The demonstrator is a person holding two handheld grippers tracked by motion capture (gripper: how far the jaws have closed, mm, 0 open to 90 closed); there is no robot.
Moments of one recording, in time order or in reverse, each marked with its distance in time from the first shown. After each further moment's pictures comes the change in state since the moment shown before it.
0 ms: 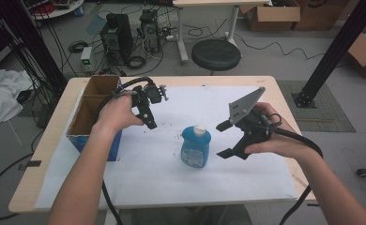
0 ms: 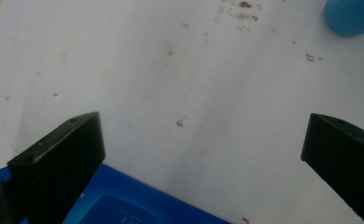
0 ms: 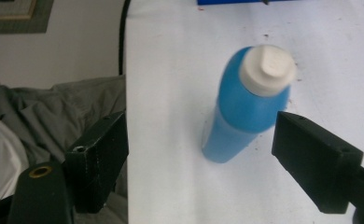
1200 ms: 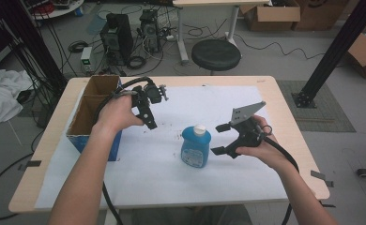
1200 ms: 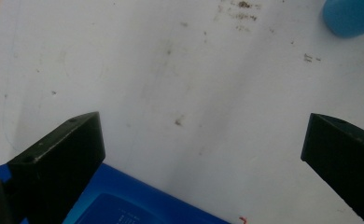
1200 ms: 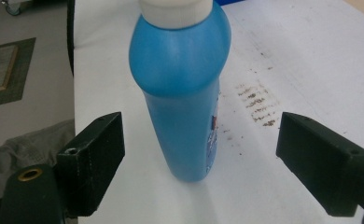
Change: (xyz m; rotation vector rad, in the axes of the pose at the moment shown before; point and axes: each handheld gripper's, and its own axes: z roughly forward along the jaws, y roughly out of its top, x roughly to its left) left arm -0.001 0.000 -0.001 0.000 0.000 -0.009; right arm -0.031 -0.063 0.053 -0.197 -0.081 0.195
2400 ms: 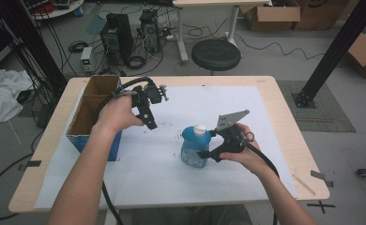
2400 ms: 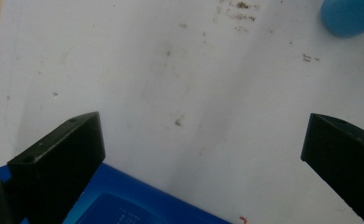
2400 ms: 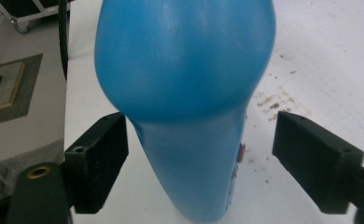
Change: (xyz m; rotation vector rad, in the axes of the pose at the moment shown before) left arm -0.002 0.000 -0.002 -0.008 0.005 0.007; right arm 0.002 -0.009 0.047 -0.055 0.030 0.039
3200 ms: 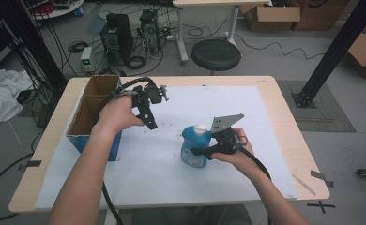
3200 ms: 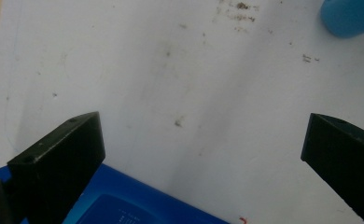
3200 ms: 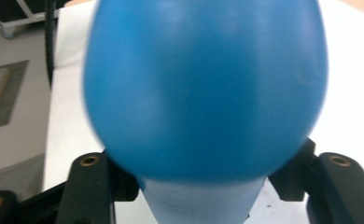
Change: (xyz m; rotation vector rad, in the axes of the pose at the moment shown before) left arm 0.000 0.000 0.001 0.002 -0.001 0.003; right arm 0.007 0.001 0.016 -0.040 -0.059 -0.040
